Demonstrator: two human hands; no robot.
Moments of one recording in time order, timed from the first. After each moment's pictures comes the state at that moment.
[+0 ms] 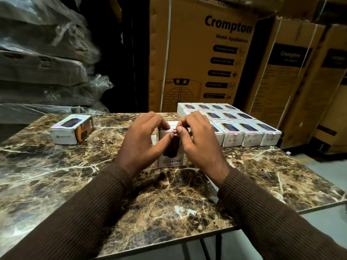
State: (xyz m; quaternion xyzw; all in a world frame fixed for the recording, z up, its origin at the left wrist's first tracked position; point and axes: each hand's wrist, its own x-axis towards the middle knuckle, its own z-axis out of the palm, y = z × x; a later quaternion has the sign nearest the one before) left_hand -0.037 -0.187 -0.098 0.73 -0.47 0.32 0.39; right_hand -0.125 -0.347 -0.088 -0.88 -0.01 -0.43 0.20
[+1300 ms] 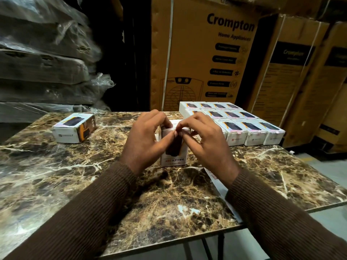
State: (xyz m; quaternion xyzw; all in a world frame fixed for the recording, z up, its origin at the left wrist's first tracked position) left_hand -0.036 -0.190 -0.098 0.74 -0.45 0.30 0.39; right_hand -0.135 -0.362 -0.090 -0.88 -0.10 -0.42 0.20
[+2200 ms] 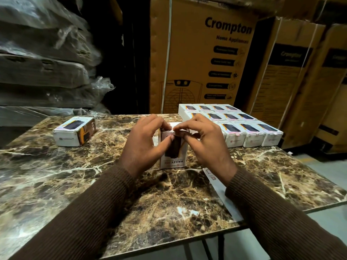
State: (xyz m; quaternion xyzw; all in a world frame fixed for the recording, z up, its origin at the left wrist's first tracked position) left_hand -0.033 -0.187 -0.101 0.73 -0.47 0.29 0.41; right_hand -0.131 -0.364 -0.086 -0.87 -0.06 -0.42 0.27
